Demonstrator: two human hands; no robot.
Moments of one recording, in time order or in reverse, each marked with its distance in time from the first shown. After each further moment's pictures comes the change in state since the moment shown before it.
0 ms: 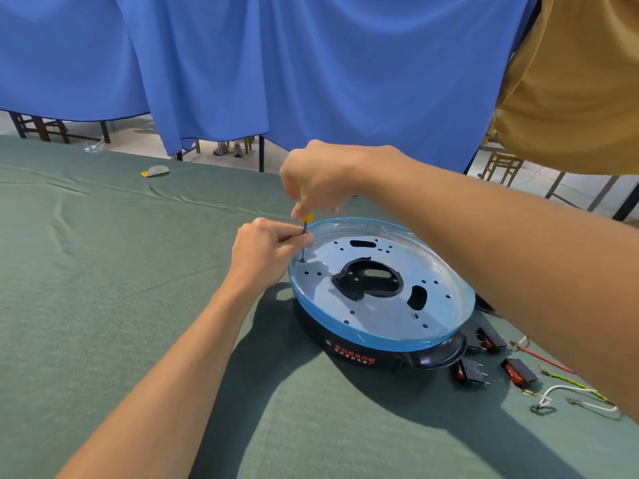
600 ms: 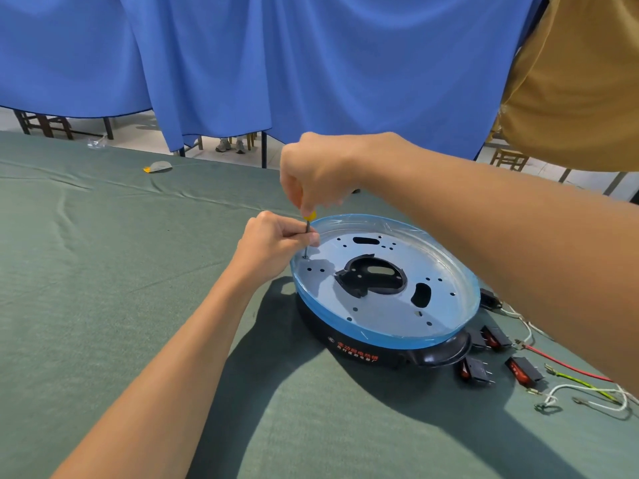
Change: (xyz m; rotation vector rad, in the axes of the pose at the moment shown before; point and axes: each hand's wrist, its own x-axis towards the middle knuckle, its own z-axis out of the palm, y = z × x) left_hand 0.006 -0.001 -0.004 -0.066 -0.165 -0.029; right_hand -0.001 -0.005 -0.005 -0.092 -0.012 -0.068
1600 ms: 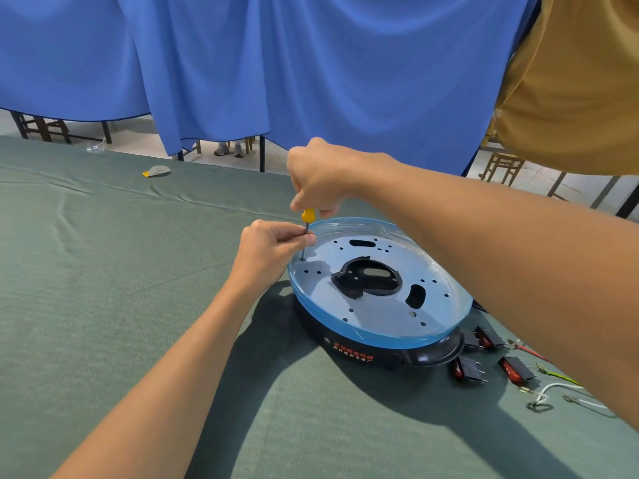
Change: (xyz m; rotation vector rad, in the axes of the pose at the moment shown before) left_hand -0.003 -0.004 0.010 -0.096 0.171 0.038; right_hand 0.003 0.006 0.012 0.125 0.078 0.089
